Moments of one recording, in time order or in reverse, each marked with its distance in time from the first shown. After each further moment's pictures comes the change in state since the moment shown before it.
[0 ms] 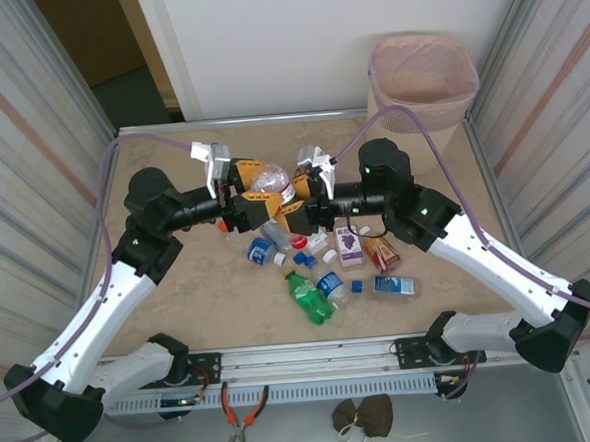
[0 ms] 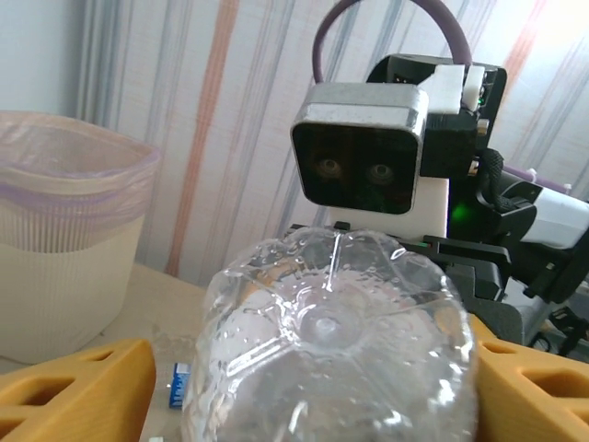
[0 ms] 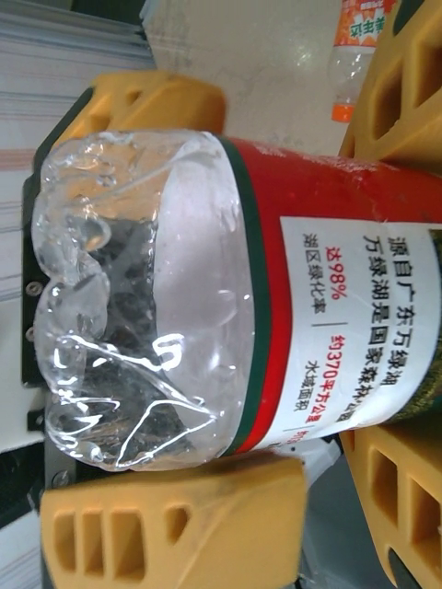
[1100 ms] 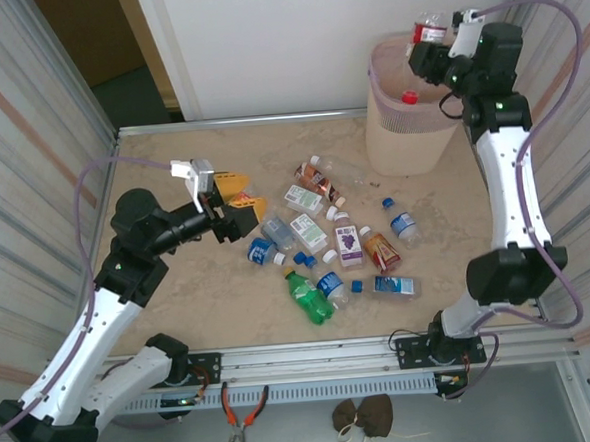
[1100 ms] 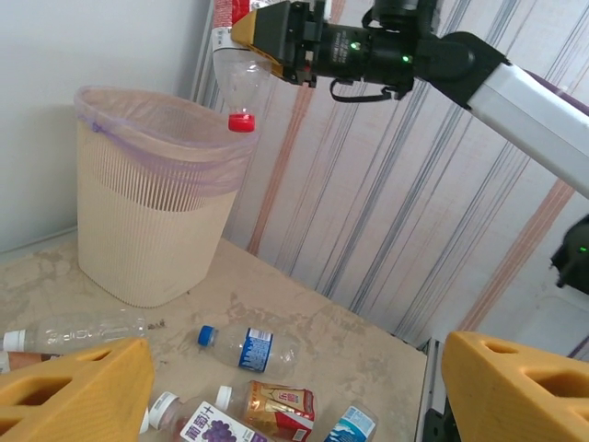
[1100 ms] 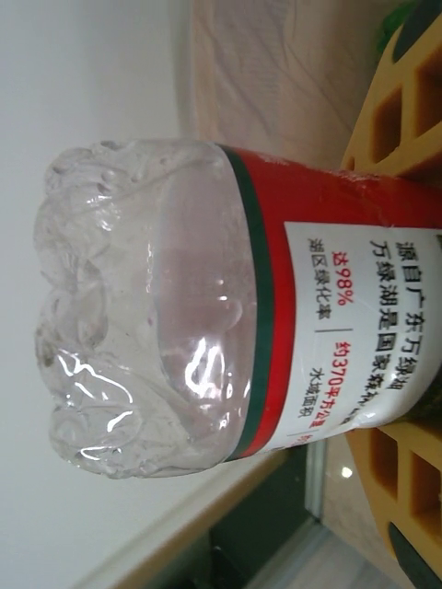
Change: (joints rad) left arm 0.023 -0.158 -0.087 -0.173 -0.198 0.042; right arm -0.845 0.436 0.646 -0.168 0.269 0.141
